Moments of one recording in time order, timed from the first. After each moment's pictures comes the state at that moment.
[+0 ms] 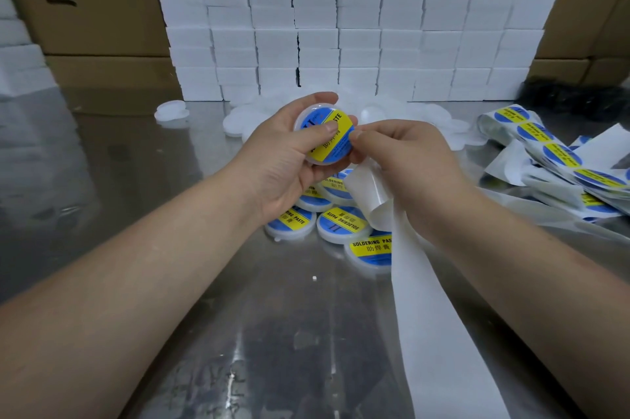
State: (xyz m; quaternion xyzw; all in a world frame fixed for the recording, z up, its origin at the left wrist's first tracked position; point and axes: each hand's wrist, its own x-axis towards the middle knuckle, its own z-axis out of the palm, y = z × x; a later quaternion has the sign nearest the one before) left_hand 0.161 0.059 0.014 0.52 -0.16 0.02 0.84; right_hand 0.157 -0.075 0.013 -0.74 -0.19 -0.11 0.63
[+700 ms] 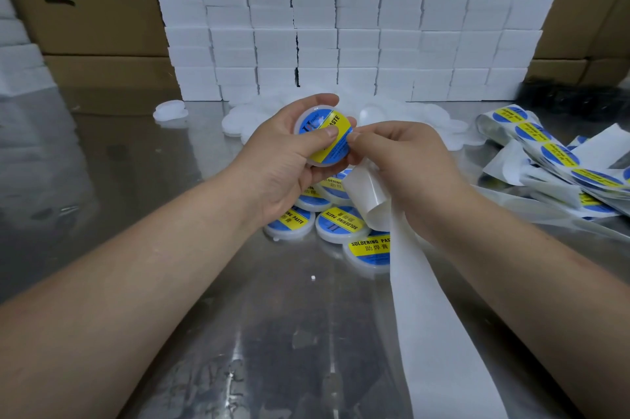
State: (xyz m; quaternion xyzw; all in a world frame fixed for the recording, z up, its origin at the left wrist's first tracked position) left_hand 0.159 0.057 0.012 0.56 -0.15 0.04 0.82; right_hand 0.157 -0.075 0.013 -0.75 -0.19 -0.11 0.63
